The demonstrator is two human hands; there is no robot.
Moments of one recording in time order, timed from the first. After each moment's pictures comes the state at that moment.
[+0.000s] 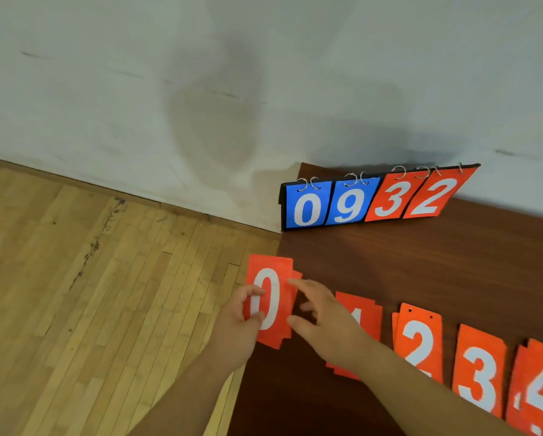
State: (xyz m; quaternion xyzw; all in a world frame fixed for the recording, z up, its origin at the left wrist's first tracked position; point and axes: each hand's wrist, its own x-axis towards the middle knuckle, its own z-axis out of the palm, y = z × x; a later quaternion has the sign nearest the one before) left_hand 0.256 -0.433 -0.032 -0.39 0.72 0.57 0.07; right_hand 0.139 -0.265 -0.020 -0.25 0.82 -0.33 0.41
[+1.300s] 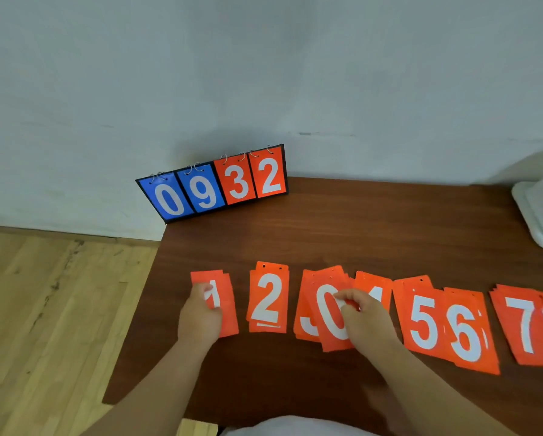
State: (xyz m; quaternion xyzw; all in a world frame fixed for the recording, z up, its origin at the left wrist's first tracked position) left_hand 0.211 -0.197 -0.029 -0.47 0.81 0.34 0.08; right_hand 0.109 0.091 0.016 0.05 0.87 -0.41 0.28
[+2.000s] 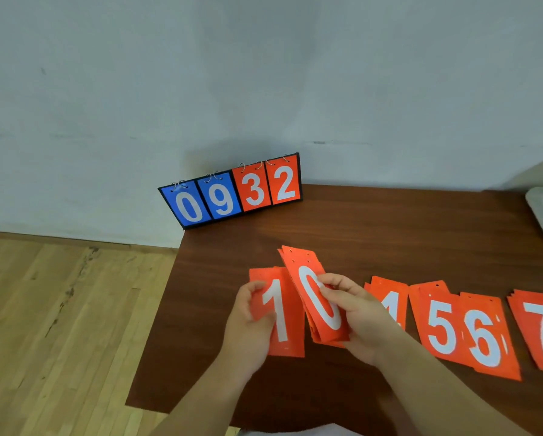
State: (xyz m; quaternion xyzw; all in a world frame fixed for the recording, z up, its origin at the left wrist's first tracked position) left_hand 0.223 -0.135 0.058 -0.36 0.71 0.61 0.01; right_hand 0.120 0.039 0.076 0.16 0.55 -0.70 0.43
